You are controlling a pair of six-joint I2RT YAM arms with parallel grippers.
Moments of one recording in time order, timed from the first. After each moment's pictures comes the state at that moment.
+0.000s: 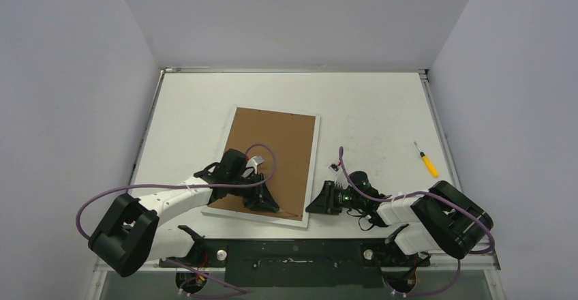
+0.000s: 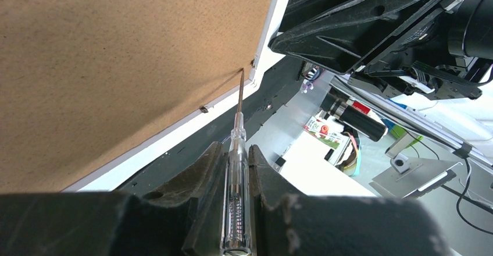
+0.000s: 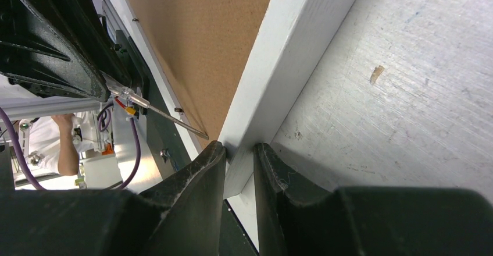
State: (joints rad) left arm -0.60 1.25 0.49 -0.20 0.70 -0.98; right arm 0.66 1.38 0.13 0.66 -0.58 0.86
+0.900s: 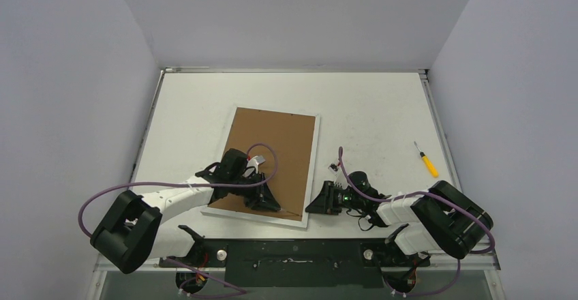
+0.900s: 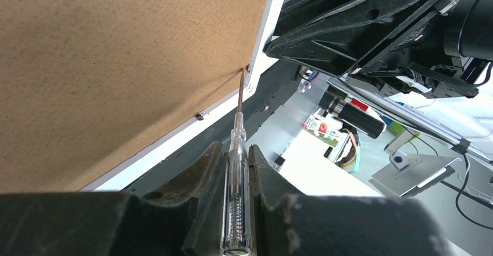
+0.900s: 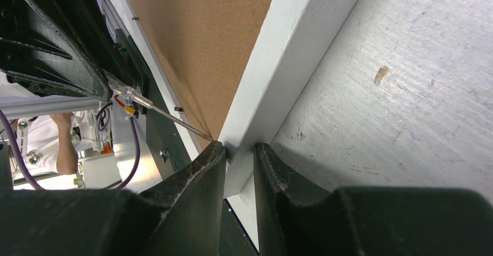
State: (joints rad) left arm -0.60 1.27 0.49 -0.15 0.72 -0.98; right arm 0.66 1.38 0.13 0.66 -0.58 0.86
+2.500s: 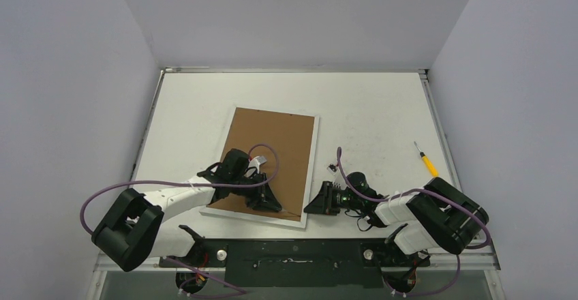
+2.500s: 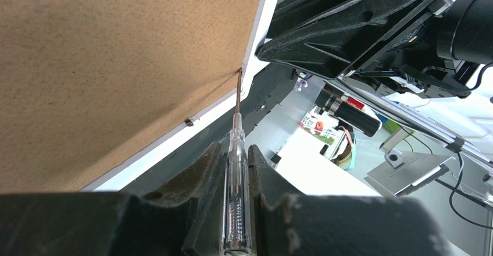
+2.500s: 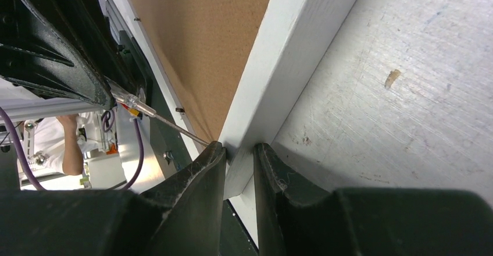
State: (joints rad) left arm -0.62 1.29 0.49 -0.11 0.73 -1.02; right arm 0.69 1.42 0.13 0.71 -0.56 0.89
